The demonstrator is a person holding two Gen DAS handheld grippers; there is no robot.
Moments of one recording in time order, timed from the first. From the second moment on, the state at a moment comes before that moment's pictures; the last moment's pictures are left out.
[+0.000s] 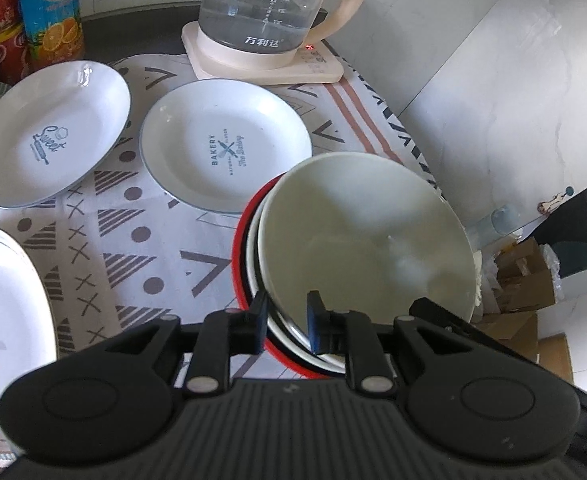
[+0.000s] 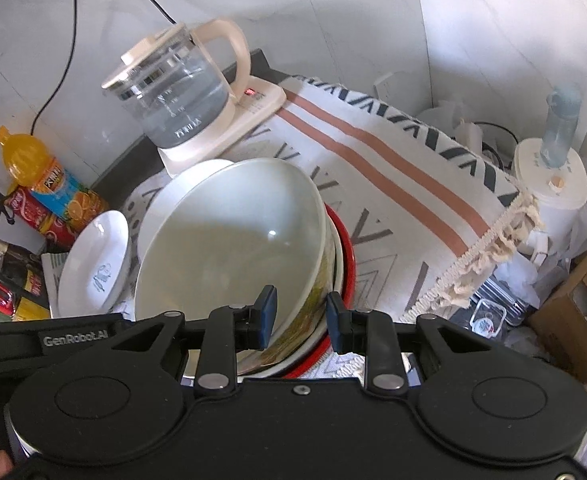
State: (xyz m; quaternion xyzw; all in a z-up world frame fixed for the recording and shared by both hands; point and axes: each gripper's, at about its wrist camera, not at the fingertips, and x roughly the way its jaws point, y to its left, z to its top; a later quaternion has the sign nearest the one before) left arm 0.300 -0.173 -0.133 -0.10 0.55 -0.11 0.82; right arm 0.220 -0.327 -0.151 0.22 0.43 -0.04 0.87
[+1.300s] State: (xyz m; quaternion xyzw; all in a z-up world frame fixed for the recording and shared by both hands) left arm 0.270 -0.069 -0.097 -0.15 0.50 -0.02 0.85; right arm 0.216 -0.263 -0.111 0.16 0.41 0.04 0.90
